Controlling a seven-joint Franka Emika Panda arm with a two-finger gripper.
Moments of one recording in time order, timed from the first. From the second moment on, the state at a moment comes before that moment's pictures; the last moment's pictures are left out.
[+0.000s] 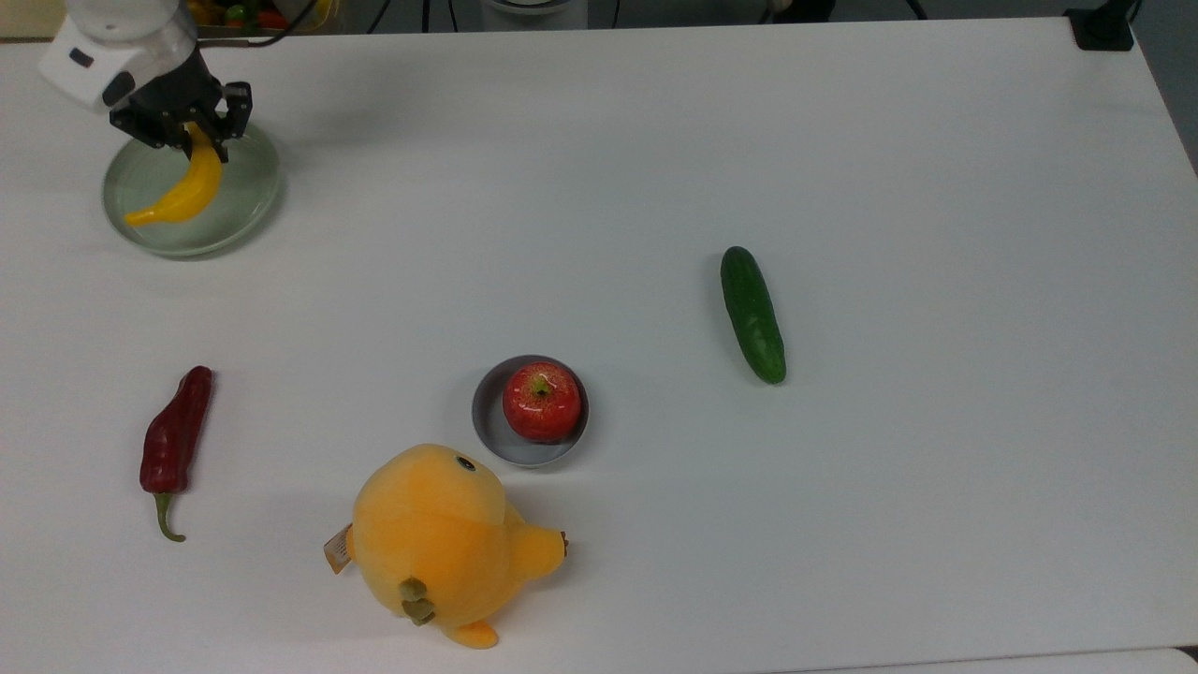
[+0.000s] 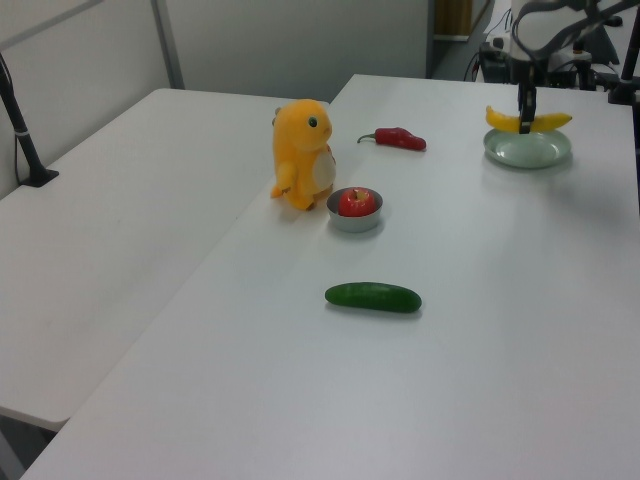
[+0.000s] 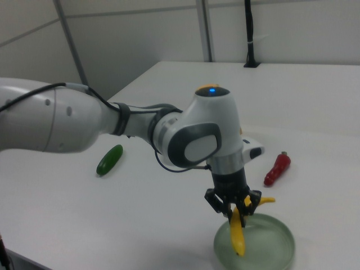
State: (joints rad) arm -0.15 0.23 -0.32 -1.93 -0.04 2.16 -0.73
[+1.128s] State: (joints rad) arm -0.16 0.27 -0.31 -1.90 -0.03 2.22 -0.73
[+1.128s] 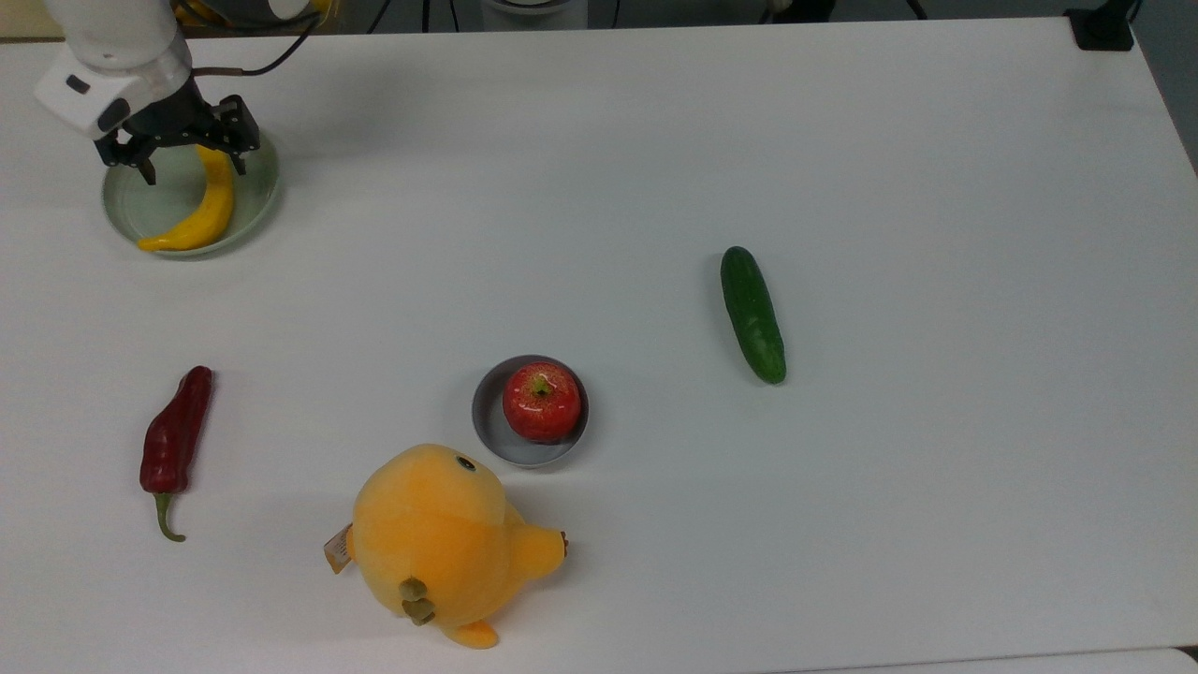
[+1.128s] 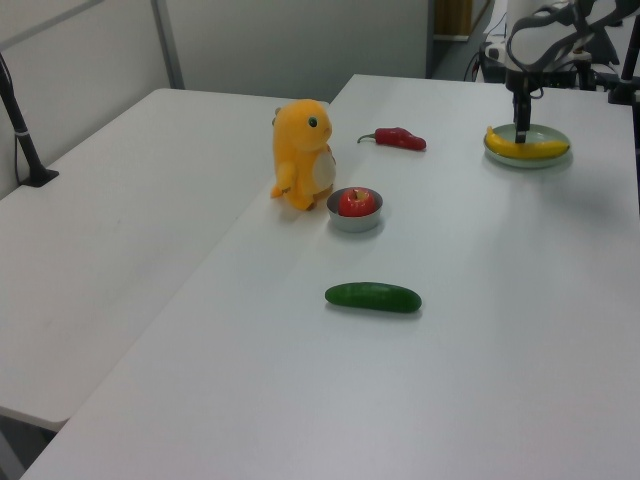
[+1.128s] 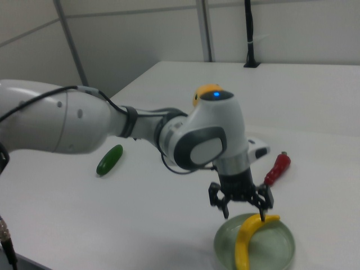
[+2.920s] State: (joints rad) arm 0.02 -0.08 0.06 -1.62 0.12 1.62 0.05
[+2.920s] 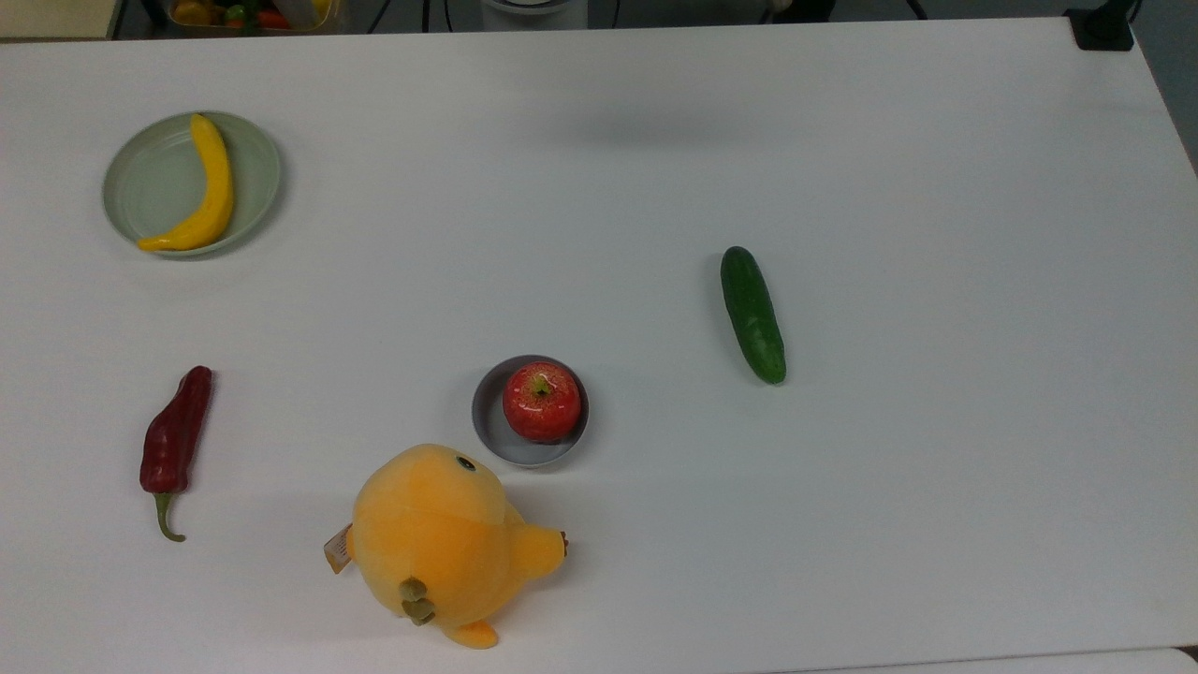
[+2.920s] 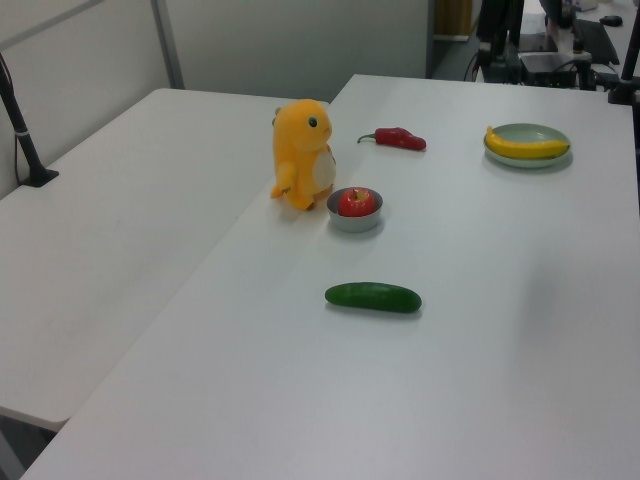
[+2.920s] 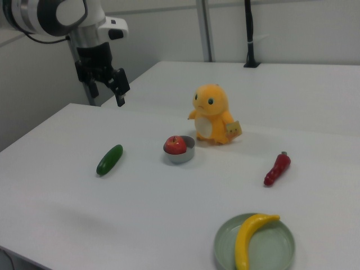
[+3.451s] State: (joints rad) arm 0.02 -0.05 0.04 -1.67 0.09 1.74 -0.12
